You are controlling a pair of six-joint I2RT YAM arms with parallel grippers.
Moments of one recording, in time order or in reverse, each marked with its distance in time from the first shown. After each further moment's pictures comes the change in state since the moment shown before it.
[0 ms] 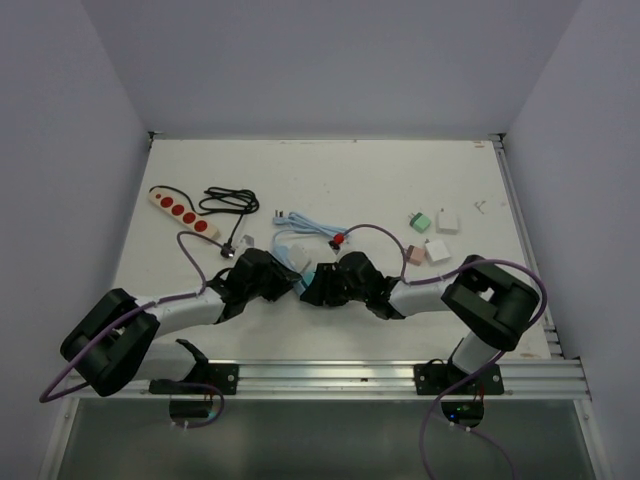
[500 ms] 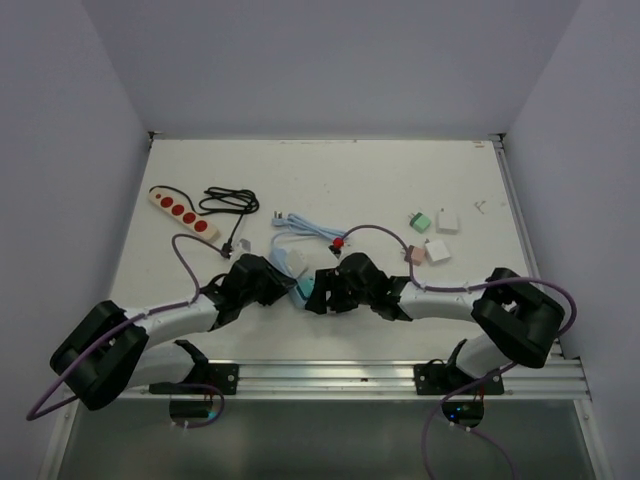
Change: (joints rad) left arm -0.007 -0.079 -0.052 -0.010 -0.005 0.022; right arm 0.033 -0.137 0.023 -0.248 0.021 -0.064
